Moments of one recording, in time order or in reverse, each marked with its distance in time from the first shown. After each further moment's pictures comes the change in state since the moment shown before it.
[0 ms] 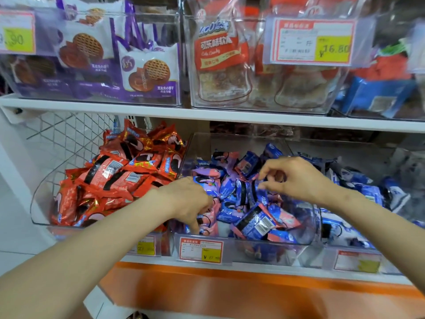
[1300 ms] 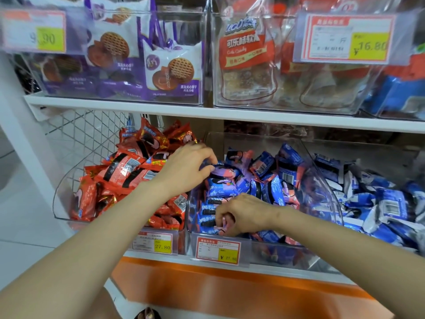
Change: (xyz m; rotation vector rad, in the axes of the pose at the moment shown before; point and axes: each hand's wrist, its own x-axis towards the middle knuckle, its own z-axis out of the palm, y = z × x) left_hand -0.022 -0.032 -0.007 -0.515 0.708 -0.349; right_hand 0.034 -0.062 0.098 -0.072 -0.541 -0.201
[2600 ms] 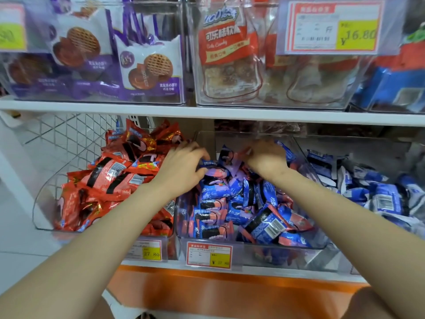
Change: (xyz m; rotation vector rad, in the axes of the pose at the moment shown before) left_hand 0.017 0.001 0.019 0.160 -0.043 -0.062; right_hand 0.014 0.058 -0.063 -0.084 0.638 0.675
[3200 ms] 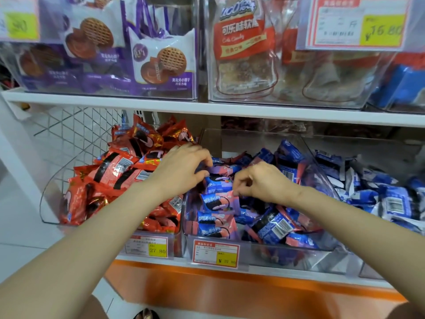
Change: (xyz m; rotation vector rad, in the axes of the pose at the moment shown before) left_hand -0.014 -0.009 -0.012 -0.020 -0.048 0.081; right_hand -0.046 -0.004 -0.003 0.219 -0.310 -0.462
